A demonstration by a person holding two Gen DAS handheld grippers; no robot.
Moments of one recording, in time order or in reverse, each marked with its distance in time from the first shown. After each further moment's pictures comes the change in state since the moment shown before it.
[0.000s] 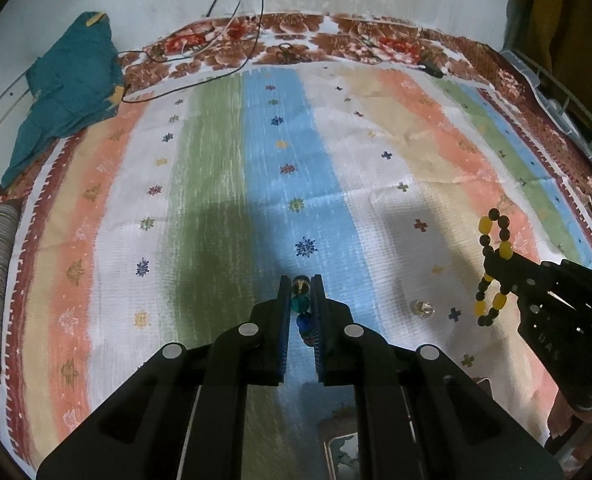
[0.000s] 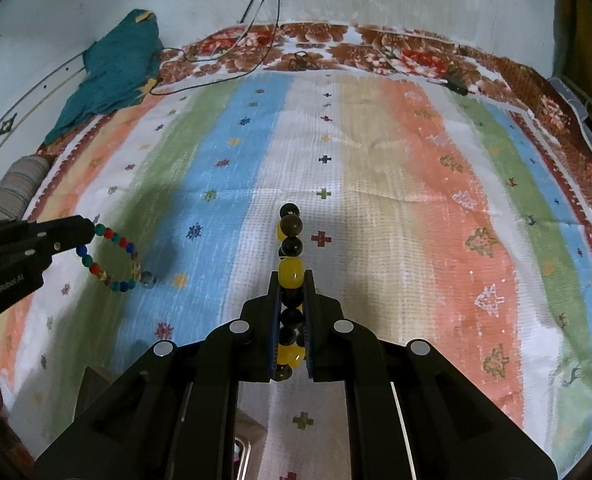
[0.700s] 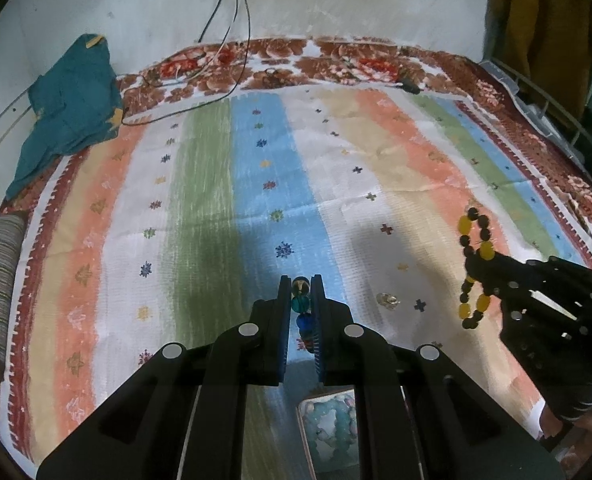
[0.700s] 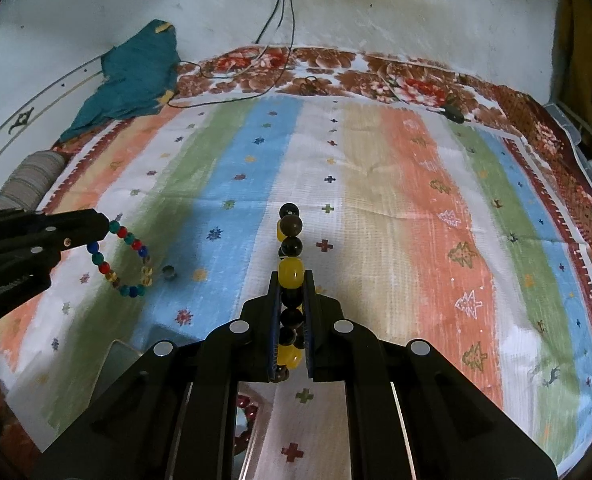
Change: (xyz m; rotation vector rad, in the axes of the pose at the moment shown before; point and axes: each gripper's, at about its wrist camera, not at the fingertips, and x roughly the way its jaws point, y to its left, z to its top) left arm -0.049 -0.019 -0.016 0.031 -0.082 -0.026; right arm -0.045 0.009 -0.012 -0.047 -0.074 0.005
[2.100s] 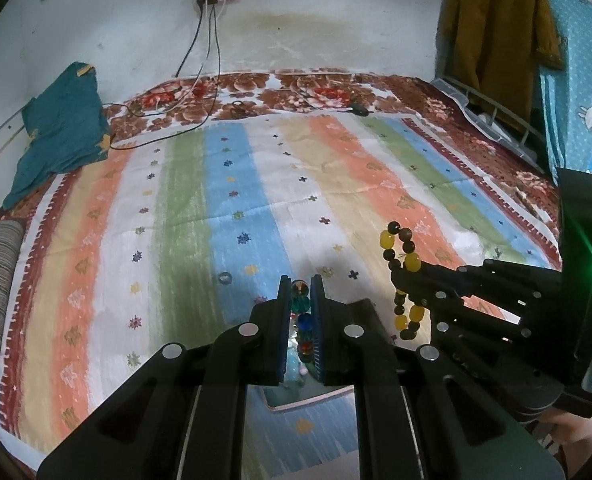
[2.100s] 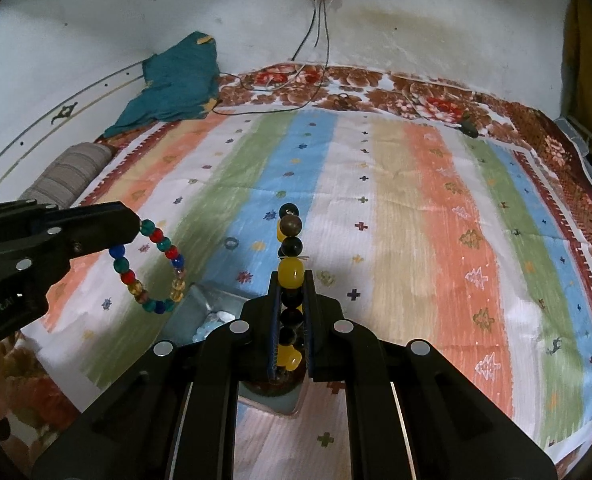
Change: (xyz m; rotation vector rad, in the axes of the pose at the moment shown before) left arm -0.085 -0.028 -0.060 0.039 -0.111 -0.102; right arm -0.072 0.029 -0.048 -0.046 -0.059 0.087
